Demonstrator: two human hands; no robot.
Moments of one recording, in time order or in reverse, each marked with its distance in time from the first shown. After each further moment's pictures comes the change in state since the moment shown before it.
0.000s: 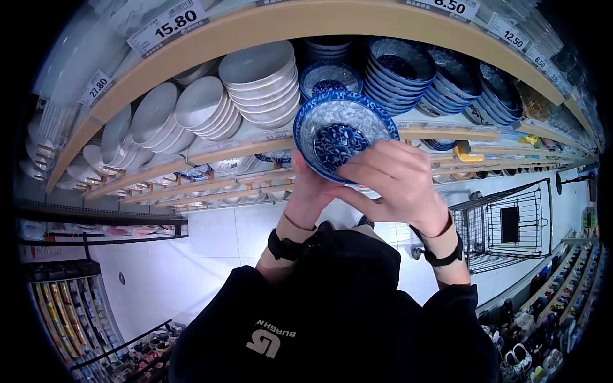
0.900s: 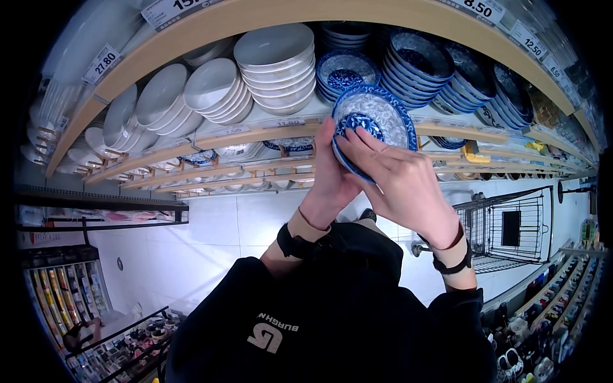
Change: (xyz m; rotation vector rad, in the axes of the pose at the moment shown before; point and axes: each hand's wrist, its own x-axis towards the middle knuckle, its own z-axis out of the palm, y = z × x) left_hand 0.011 -0.011 0.059 0.485 0.619 -0.019; right_hand -0.007 -0.014 0.007 -0.106 -0.389 0.217
